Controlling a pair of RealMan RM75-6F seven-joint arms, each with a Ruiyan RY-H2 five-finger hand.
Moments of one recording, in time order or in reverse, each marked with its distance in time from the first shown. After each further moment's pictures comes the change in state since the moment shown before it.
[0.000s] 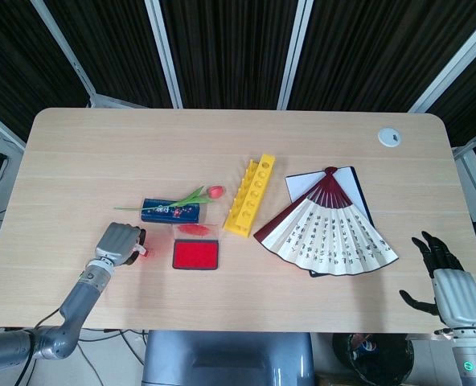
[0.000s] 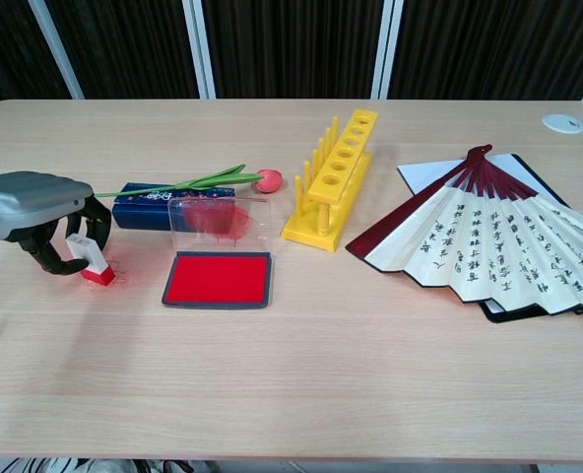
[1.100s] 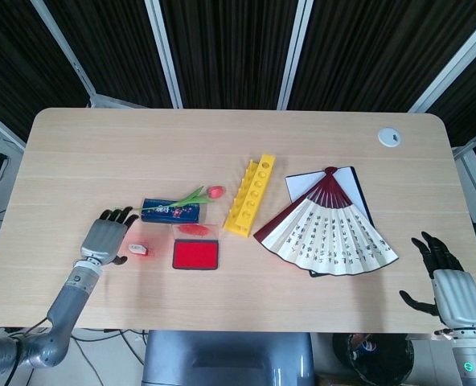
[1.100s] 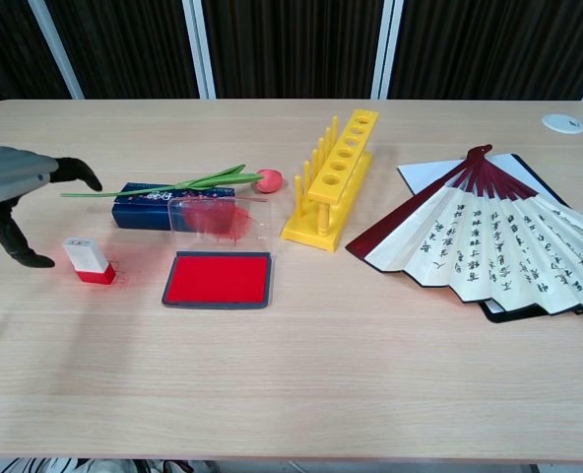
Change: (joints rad) left arm 0.042 0.090 -0.003 -0.131 0.003 0.137 0.047; right arm -0.001 0.002 -0.002 0.001 -0.006 0.002 -0.004
